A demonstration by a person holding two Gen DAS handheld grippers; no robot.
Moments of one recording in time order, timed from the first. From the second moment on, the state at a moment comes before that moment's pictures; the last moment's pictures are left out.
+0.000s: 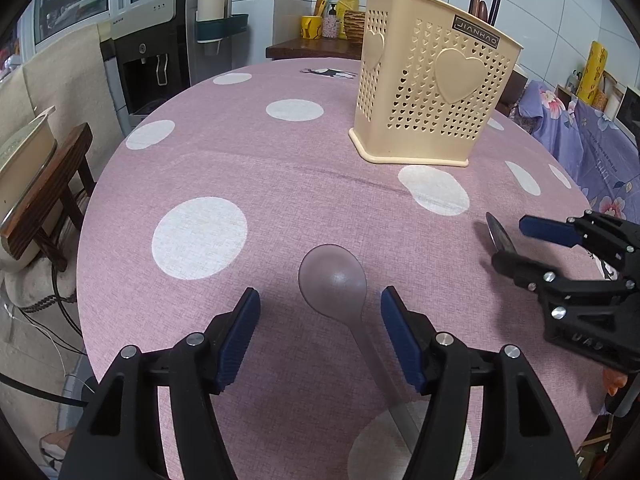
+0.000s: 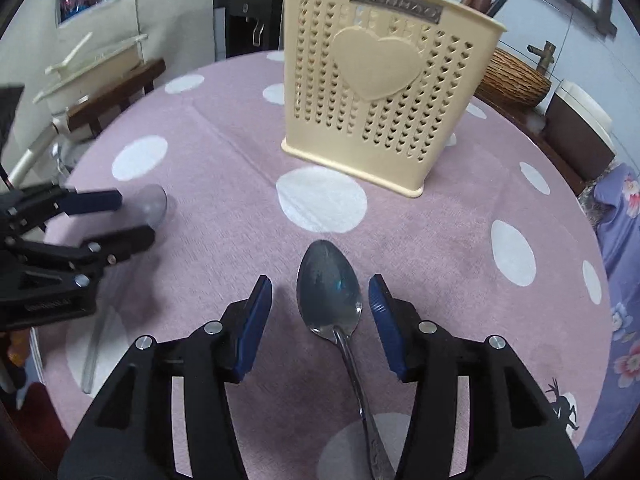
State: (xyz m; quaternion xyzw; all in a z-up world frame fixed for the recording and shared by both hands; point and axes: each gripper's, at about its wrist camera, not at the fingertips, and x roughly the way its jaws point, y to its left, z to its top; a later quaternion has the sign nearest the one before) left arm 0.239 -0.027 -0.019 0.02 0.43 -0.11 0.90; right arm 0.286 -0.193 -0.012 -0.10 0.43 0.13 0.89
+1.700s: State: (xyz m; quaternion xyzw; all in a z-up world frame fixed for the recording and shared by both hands) left arm 0.255 -0.047 -0.019 0.03 0.44 -0.05 0.90; right arm 0.280 -0.210 0.021 -0.01 0.40 0.13 0.91
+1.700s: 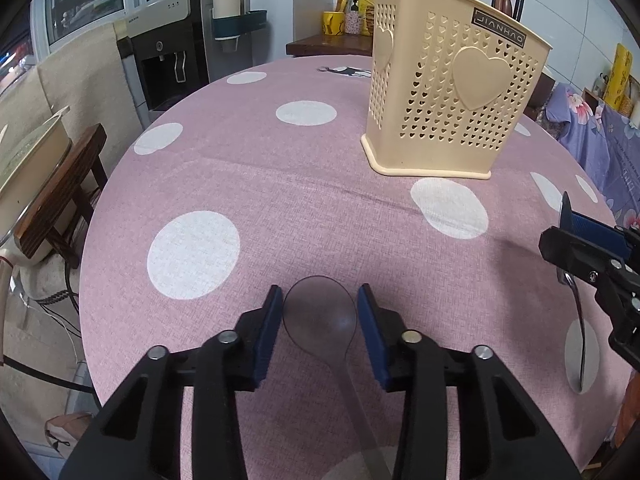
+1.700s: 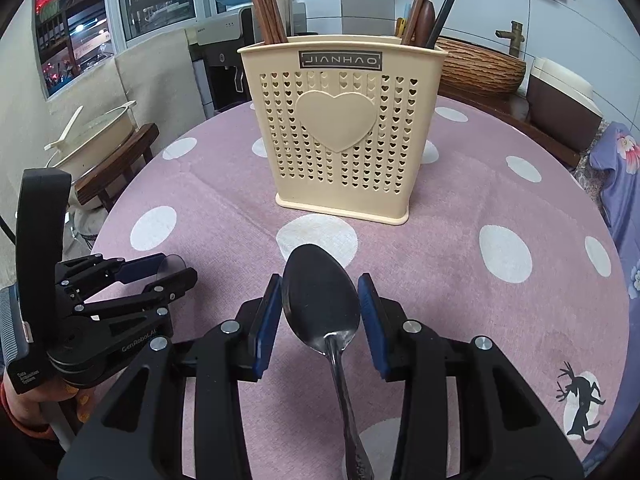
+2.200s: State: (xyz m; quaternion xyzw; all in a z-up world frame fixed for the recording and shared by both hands) left arm 0.247 -0.046 0.026 0.00 0.37 -0.09 0.93; right arm 0.272 -0.229 0.050 0.05 0.34 0.14 0.93
